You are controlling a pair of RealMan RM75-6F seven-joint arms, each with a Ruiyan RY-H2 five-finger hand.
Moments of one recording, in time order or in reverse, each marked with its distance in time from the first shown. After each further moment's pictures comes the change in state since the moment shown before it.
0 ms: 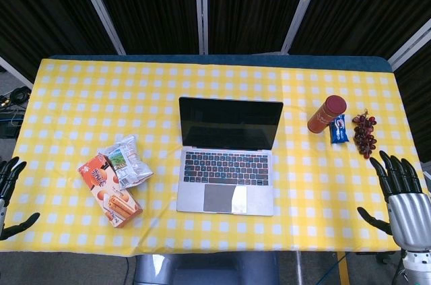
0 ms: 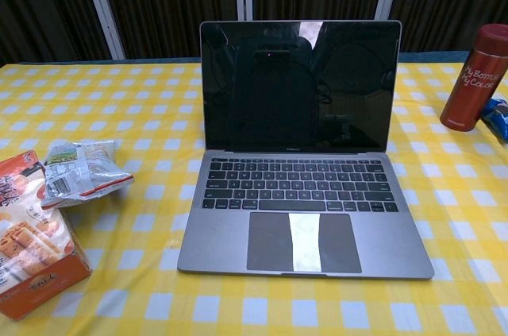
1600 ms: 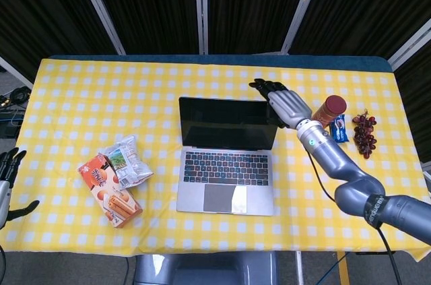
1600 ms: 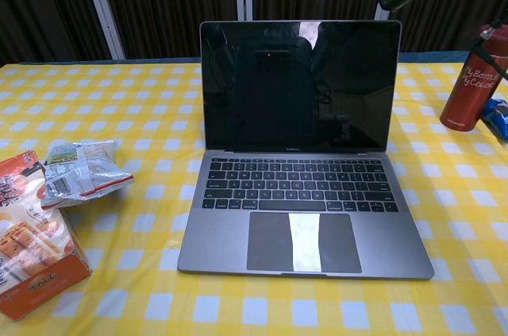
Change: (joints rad) left arm -0.079 -0.051 -0.075 0.036 -0.230 -0.162 0.064; right arm 0.939 -0.130 0.279 0.274 0.769 -1.054 0.137
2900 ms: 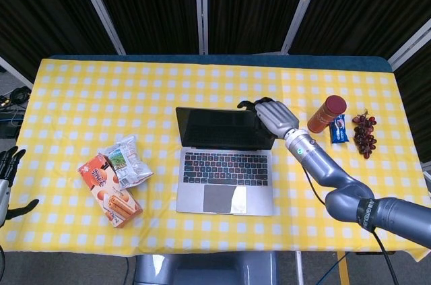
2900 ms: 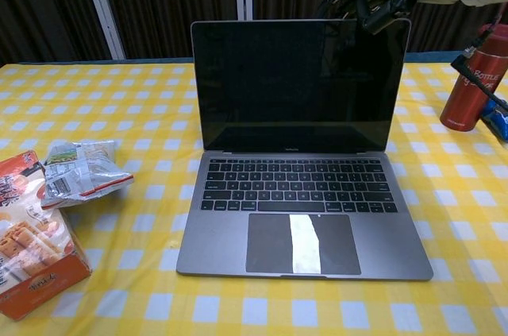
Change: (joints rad) left arm -0.008 0.004 0.006 0.001 -0.002 0.003 -0.016; right arm 0.040 0.008 -0.065 -0.090 -0.005 0.031 -0.015
